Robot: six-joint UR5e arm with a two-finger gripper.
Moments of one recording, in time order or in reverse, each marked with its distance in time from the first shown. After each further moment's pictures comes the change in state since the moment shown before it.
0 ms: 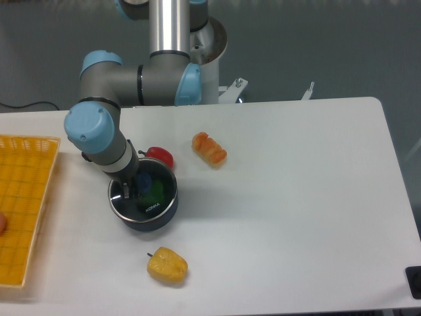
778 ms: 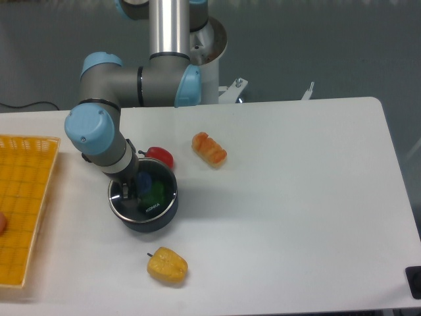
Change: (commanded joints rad) arm -0.002 -0.006 0.002 0.000 -0.002 0.011
